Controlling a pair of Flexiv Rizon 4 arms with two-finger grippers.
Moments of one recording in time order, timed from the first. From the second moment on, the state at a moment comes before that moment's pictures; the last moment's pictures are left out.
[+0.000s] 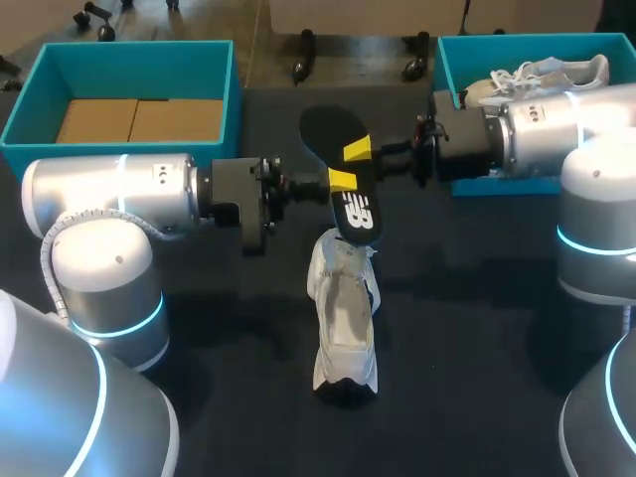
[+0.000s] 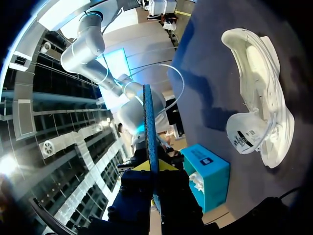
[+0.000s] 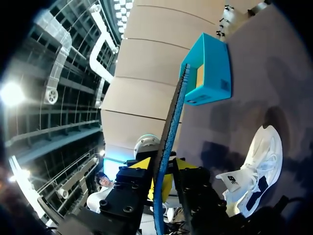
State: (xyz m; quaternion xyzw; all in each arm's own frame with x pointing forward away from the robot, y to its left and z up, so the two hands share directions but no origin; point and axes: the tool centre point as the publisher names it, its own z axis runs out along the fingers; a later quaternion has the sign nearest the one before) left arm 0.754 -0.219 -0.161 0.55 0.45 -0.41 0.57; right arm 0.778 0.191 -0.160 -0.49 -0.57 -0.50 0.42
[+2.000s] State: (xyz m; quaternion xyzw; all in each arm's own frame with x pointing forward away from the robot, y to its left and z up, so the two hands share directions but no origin) left arm 0.772 -0.146 -0.157 0.58 0.52 -0.37 0.51; right arm 0.772 0.194 -0.178 -0.49 -0.56 -0.50 0.44
